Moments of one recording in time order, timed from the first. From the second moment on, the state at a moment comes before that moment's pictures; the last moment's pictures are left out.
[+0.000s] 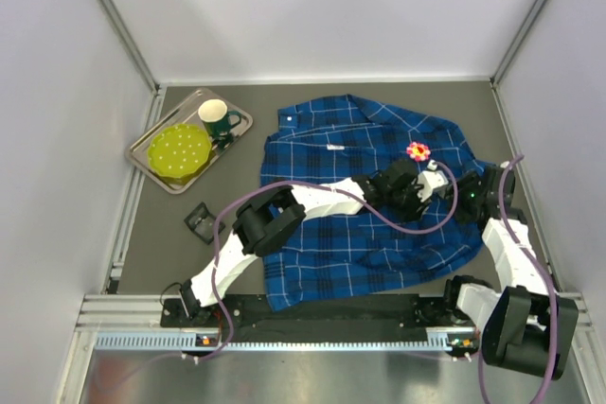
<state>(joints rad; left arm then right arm) -1.07 2.33 1.77 -0.09 0.31 0.02 -0.23 1.00 0.53 -0.36 -0.19 0.79</state>
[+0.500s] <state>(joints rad) -1.07 2.31 1.71 -0.05 0.27 0.01 -0.23 1.12 0.53 -0.37 -0.32 0.71</state>
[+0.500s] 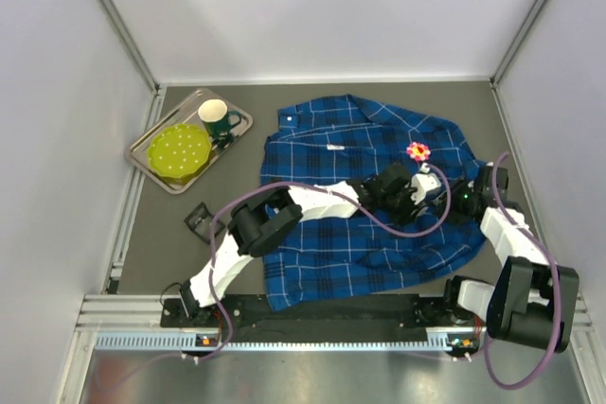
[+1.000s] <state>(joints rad) -0.97 2.18 1.54 0.09 0.35 -0.11 -0.22 1.20 0.50 -0.25 -0.41 0.71</state>
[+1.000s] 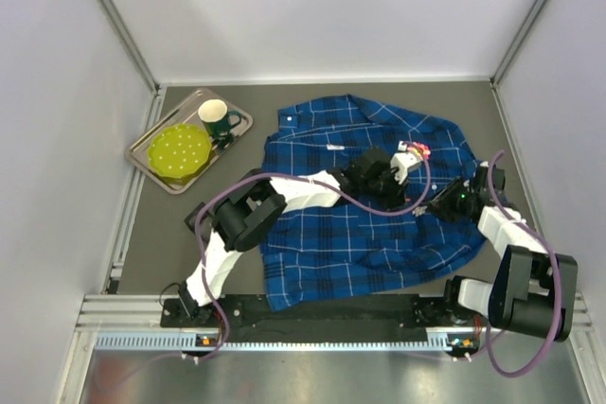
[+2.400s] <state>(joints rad) -0.98 2.32 1.68 0.03 0.28 -0.20 -0.21 1.20 0.48 -0.22 -0.39 0.68</state>
